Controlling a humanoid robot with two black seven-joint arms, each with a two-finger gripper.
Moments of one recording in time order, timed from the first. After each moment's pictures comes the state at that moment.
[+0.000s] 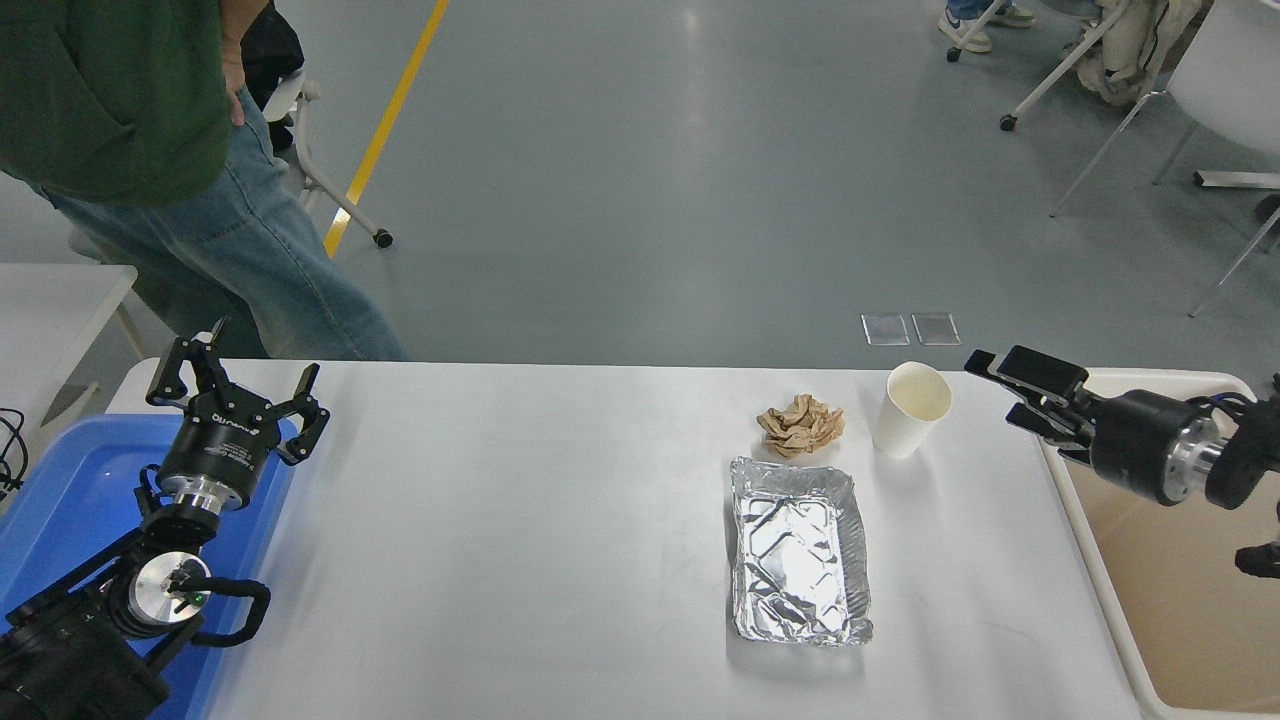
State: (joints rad) left arm -0.43 0.43 -0.88 -0.66 0.02 -0.51 -0.56; right arm 0.66 -0.92 0.43 1.25 -1.07 0.07 0.19
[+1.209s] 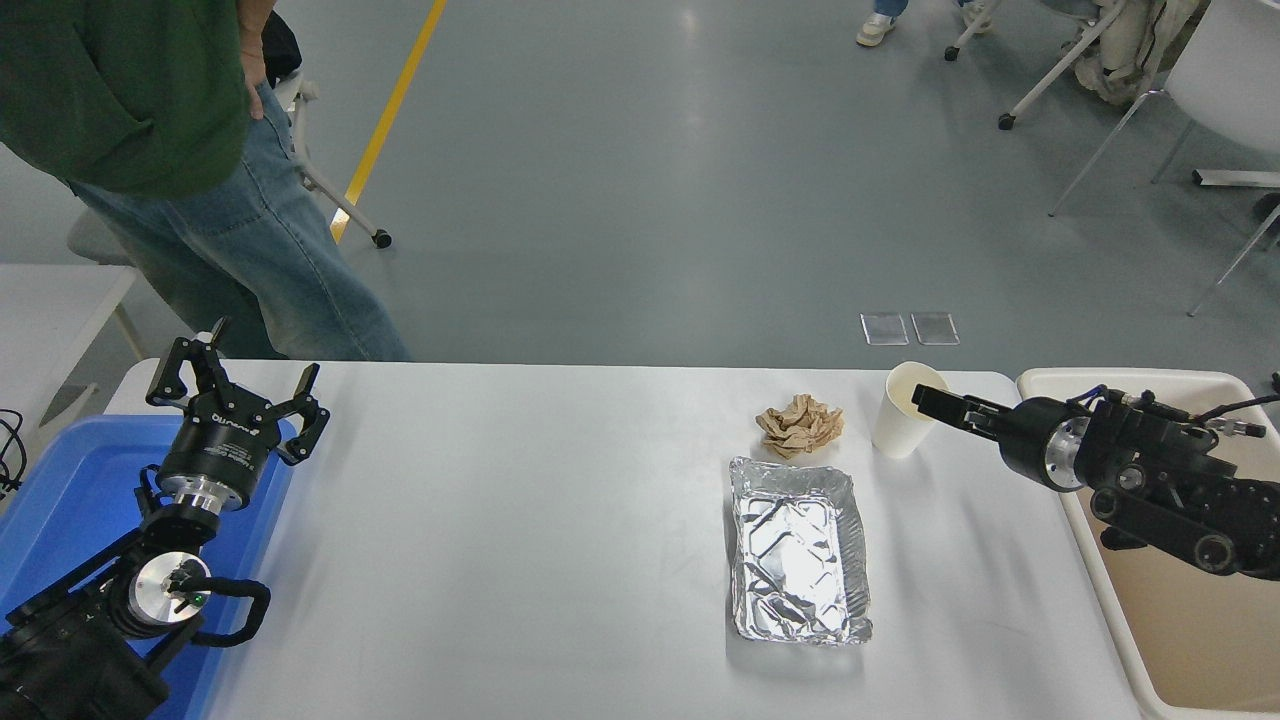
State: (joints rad) left arm -0.43 0.43 -0.88 -0.66 0.02 -0.52 -0.56; right arm 0.94 -0.52 -0.06 0.78 -1.07 -0.15 0.16
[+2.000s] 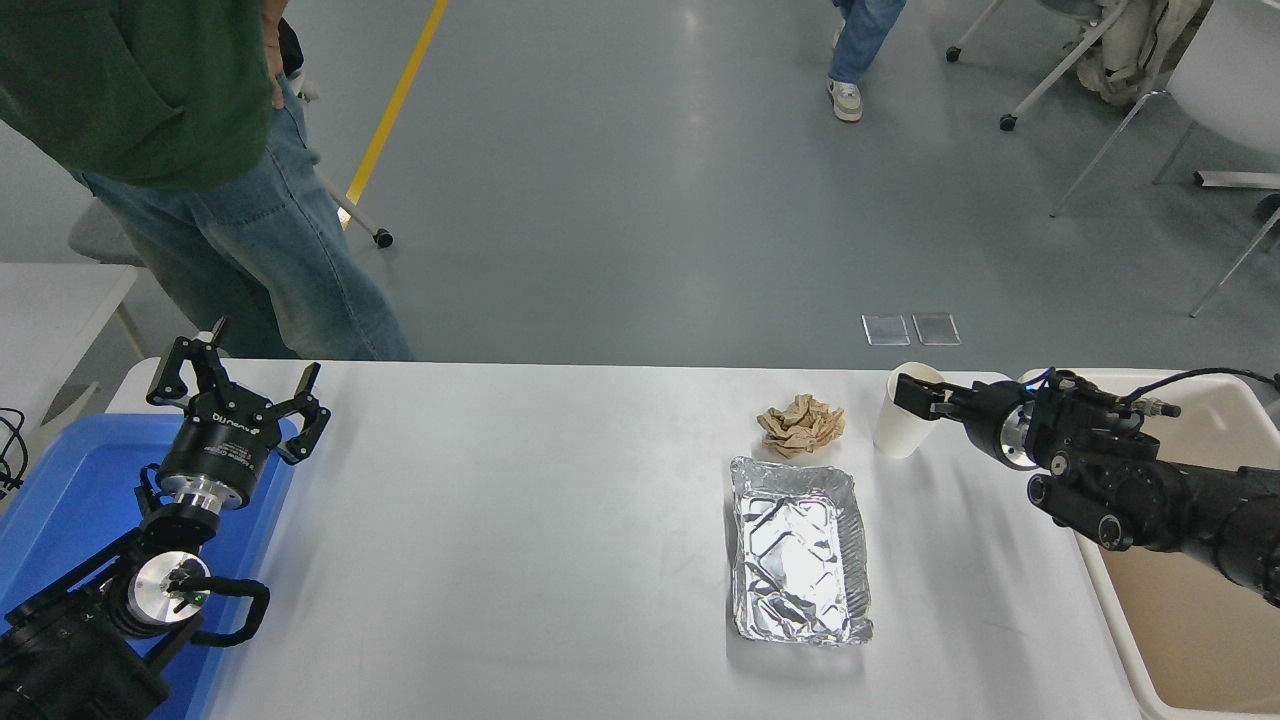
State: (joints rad) left arm -0.43 0.43 -0.88 -0.65 0.02 -0.52 -0.56; right arm 0.97 -0.31 -0.24 0.46 -1.07 -0.21 0.16
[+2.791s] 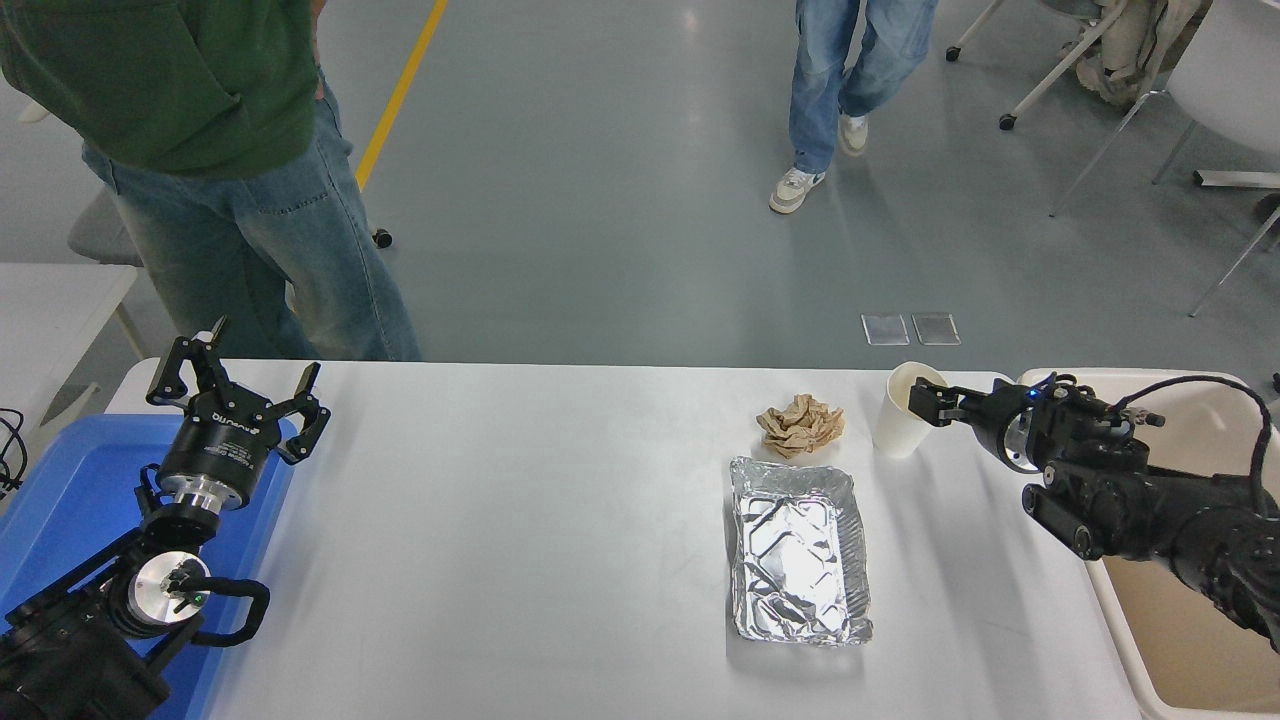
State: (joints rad) left arm -0.43 0.43 -0.88 -0.65 0.02 -0.52 -0.56; right arm 0.93 -0.22 -0.30 0.29 -1.07 -0.22 0.17
